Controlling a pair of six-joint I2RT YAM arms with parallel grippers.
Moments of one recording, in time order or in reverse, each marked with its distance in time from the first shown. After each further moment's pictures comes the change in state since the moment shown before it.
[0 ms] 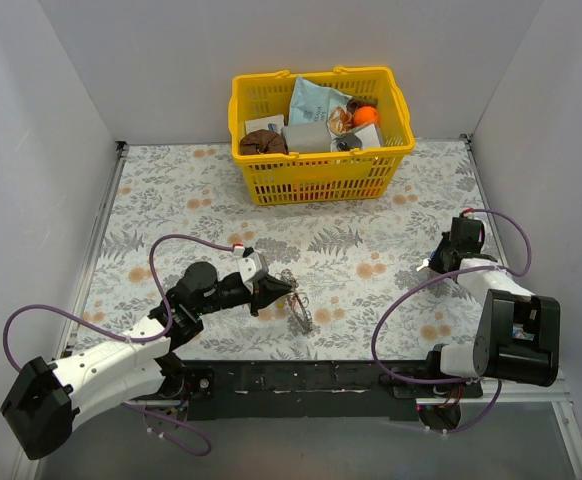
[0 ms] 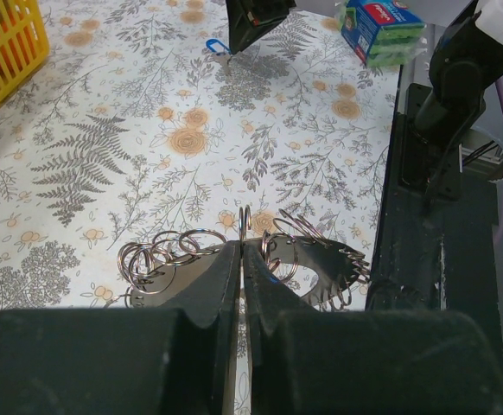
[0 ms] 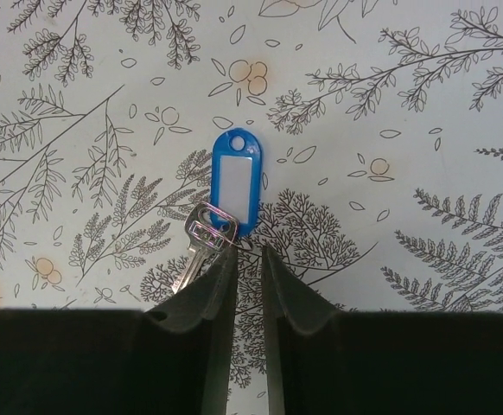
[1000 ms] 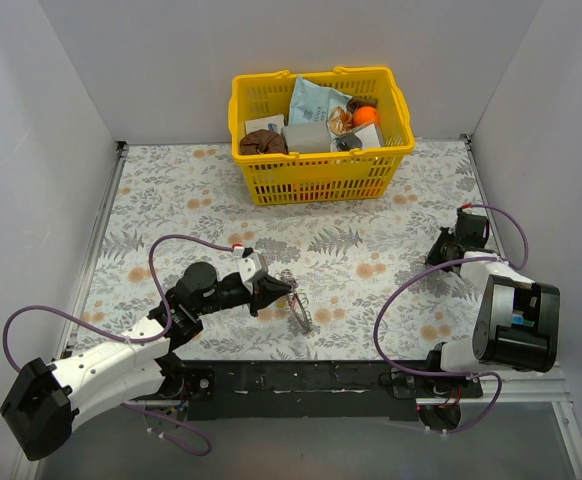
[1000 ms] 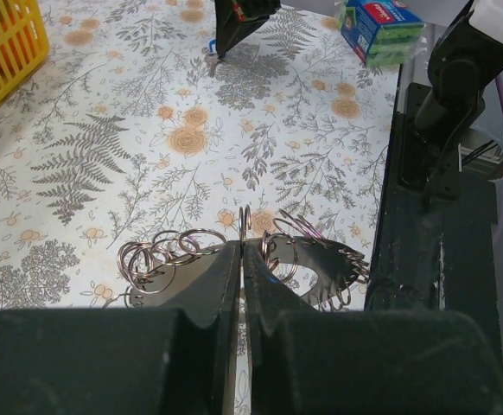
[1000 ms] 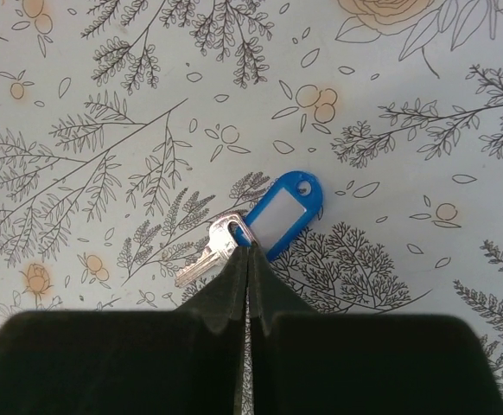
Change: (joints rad) left arm 0.000 -0.008 0.000 -0.006 0.000 0.000; right arm -0.044 0.079 0.044 0.042 -0.172 -0.027
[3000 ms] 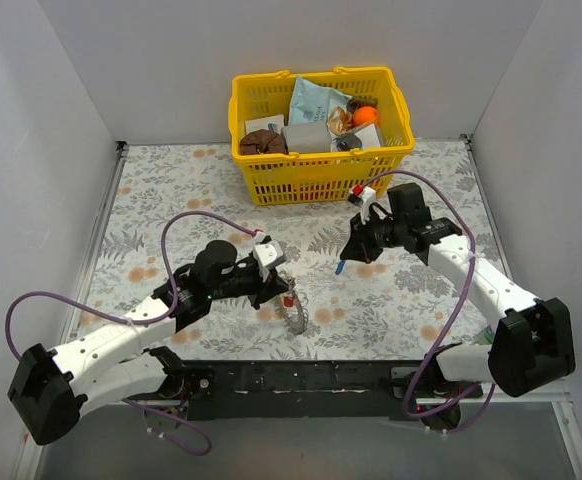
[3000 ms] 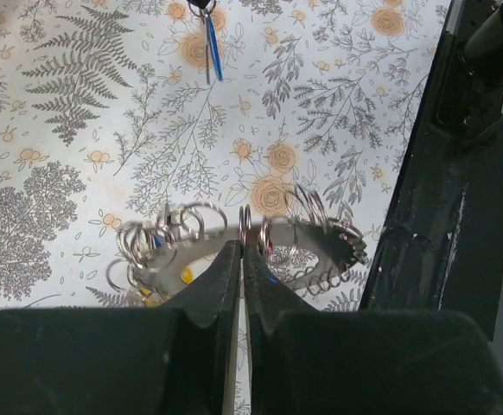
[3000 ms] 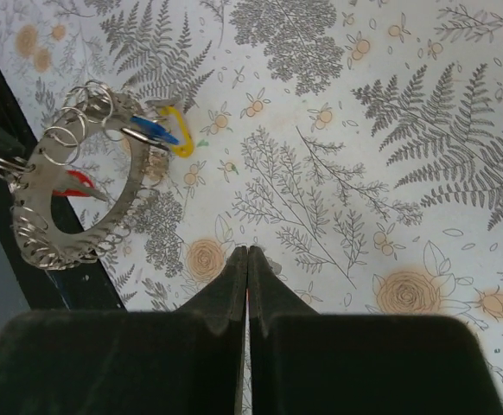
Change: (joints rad) left arm -0.003 0.115 0.248 -0.453 -0.064 0.084; right arm 0.568 -0.108 0.320 -0.357 -0.579 -0.412
